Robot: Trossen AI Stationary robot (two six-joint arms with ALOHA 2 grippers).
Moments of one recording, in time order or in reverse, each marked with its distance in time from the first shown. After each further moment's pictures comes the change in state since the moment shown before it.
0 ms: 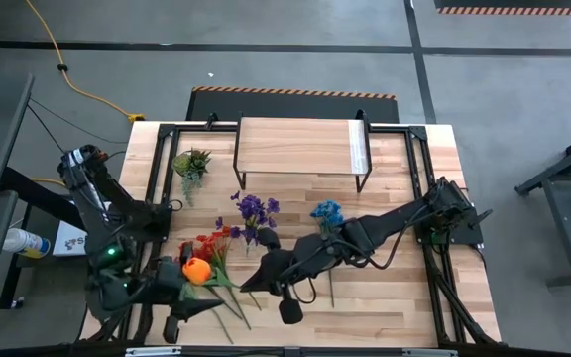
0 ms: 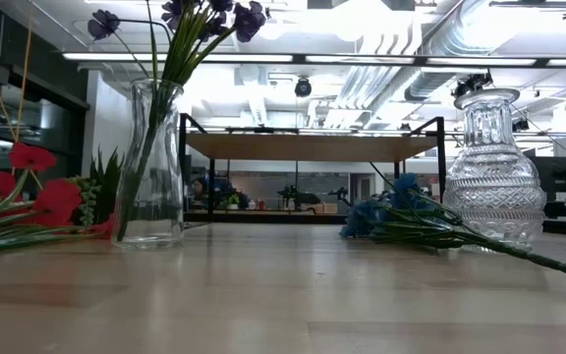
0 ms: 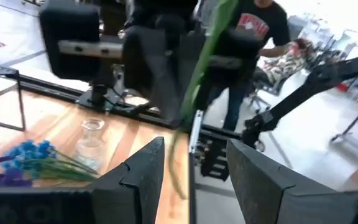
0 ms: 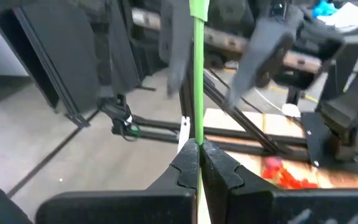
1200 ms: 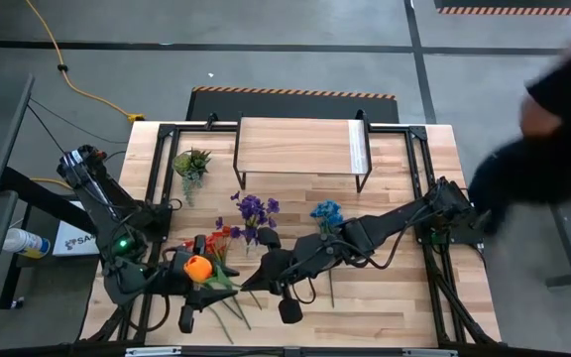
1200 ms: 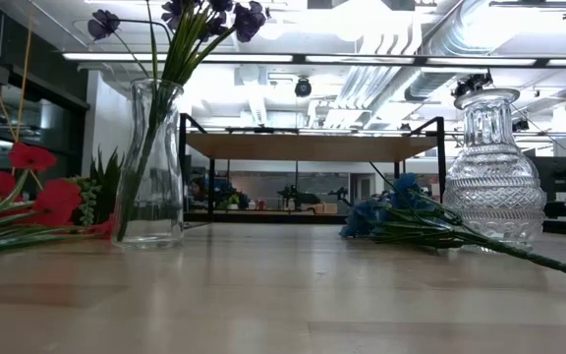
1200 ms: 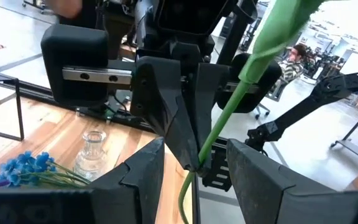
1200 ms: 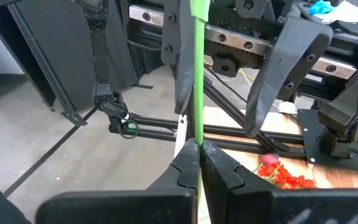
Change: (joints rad) left arm 0.099 -0.003 0.000 0.057 0.099 0.050; right arm 0.000 0.000 0.000 -0.024 0.019 0.000
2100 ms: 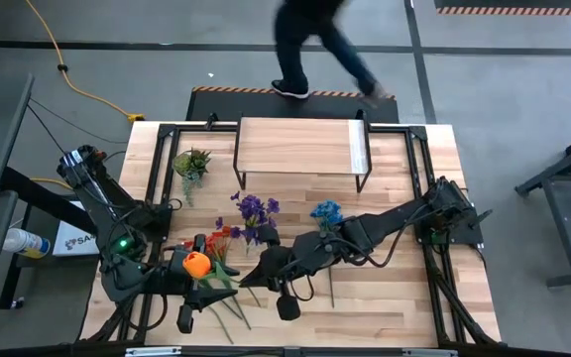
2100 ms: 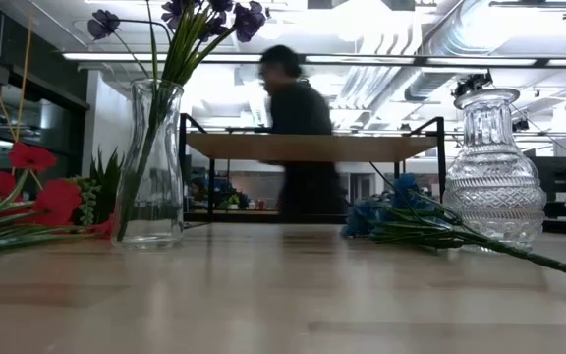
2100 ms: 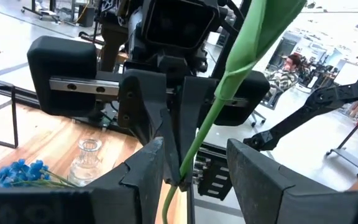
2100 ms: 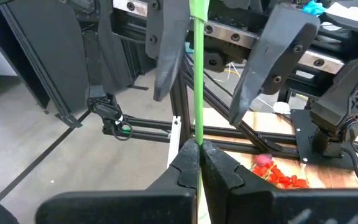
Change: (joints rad) left arm 0.001 0.000 0.000 0.056 -0.004 0.027; right arm -0.009 0.000 -0.001 0.005 0.011 -0.002
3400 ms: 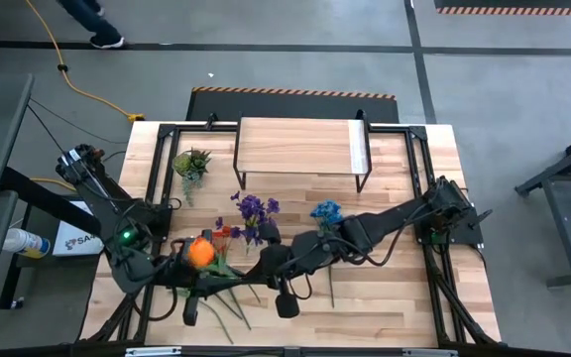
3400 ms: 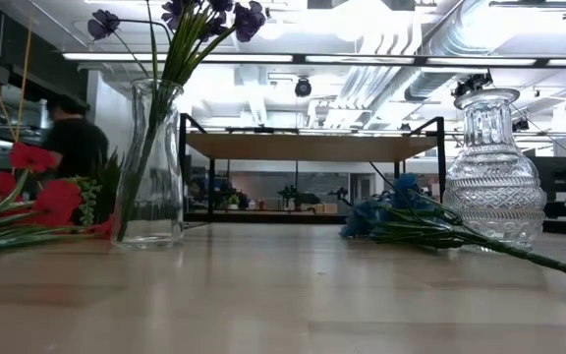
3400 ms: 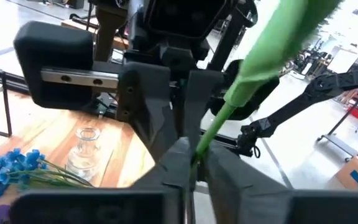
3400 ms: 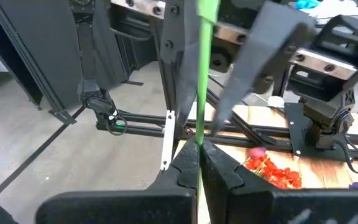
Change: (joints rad) left arm 0.070 -0.024 0.000 -0.088 0.119 -0.052; right arm -0.006 0.000 0.000 -0.029 0.013 0.003
